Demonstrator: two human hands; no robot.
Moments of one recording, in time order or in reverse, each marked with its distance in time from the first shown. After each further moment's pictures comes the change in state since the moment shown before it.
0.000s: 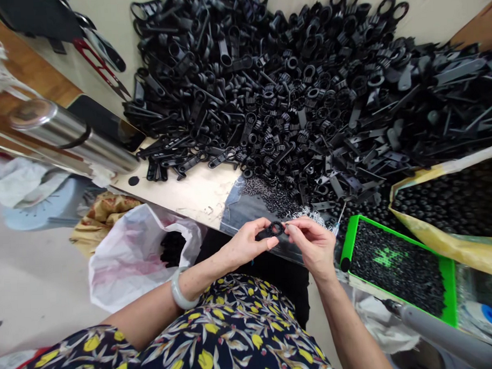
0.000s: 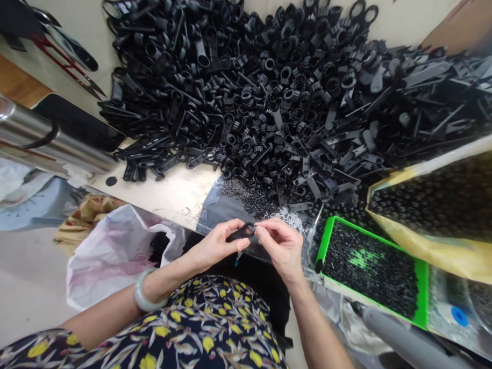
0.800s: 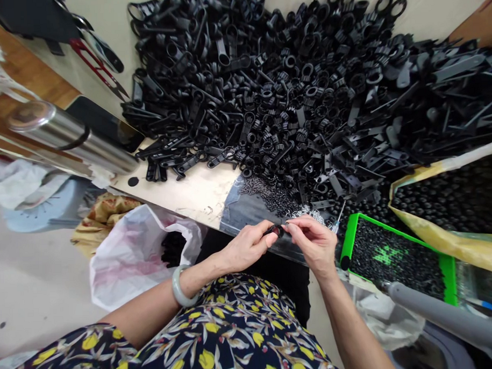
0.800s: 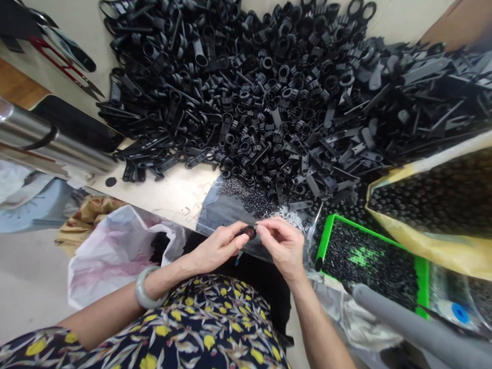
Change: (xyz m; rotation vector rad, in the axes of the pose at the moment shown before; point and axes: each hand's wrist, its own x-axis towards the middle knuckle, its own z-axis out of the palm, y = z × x) left_hand -0.005 0.003 -0.004 0.413 -0.075 0.093; right_hand 0.001 -0.001 -0.004 -0.127 0.000 -0.065
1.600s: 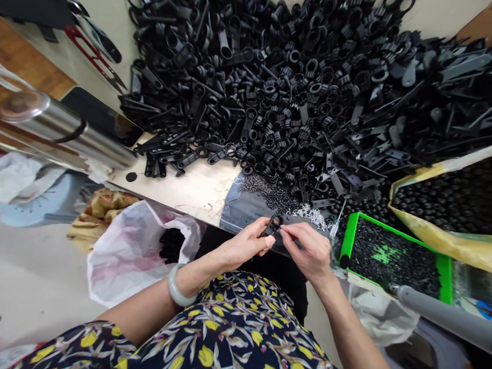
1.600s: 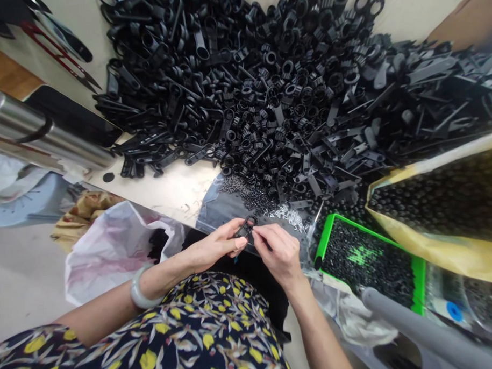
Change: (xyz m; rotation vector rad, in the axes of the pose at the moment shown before) left_hand 0.000 -0.006 0.012 -0.759 -0.053 -0.150; right_hand -0.011 0.001 -0.004 -0.541 -0.135 -0.440
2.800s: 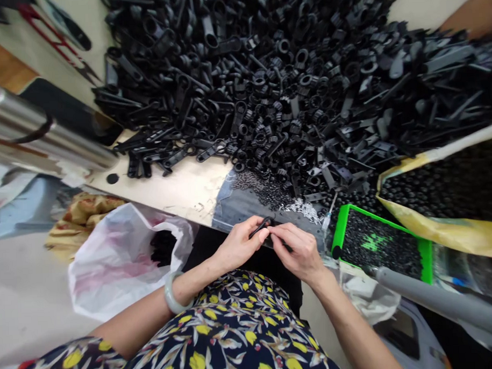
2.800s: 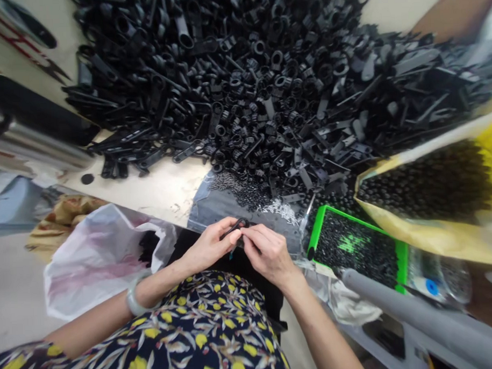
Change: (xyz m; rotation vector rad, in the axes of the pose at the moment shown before) left_hand -0.001 -0.011 -0.006 0.414 0.146 0.104; right_hand -0.003 -0.012 0.001 0.075 -0.142 0.027
